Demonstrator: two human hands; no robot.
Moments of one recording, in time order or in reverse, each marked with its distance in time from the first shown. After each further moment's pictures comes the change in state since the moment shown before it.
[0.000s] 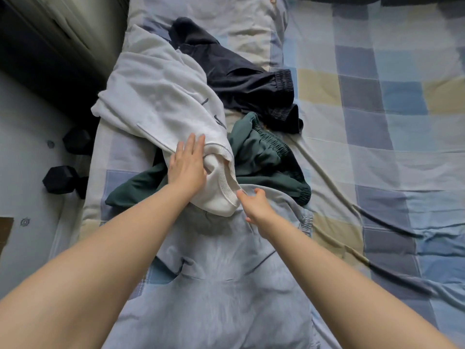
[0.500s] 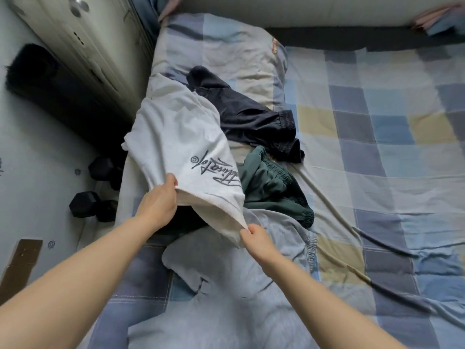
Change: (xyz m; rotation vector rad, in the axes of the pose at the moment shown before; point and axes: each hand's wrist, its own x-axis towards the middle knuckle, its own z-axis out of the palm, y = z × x) left_hand -0.035 -0.092 -0.075 -0.036 0.009 0.037; right_hand -0.076 -0.016 0.023 -0.231 -0.039 -0.148
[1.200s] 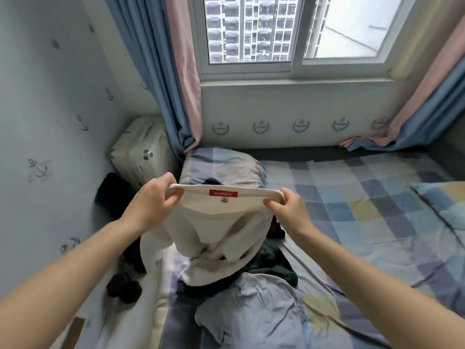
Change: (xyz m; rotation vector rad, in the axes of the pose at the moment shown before) left_hand -0.155 0.044 -0.401 -0.268 0.416 0.335; right_hand -0.313 -0.281 -0.109 0.077 0.471 -0.680
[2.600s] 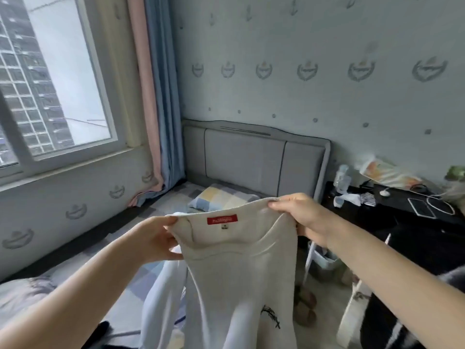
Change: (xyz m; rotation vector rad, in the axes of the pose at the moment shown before) left_hand -0.121 0.487 0.089 -1.023 -1.268 -0.314; right_hand -0.413 -0.066 -0.400 0.210 0.705 0.348
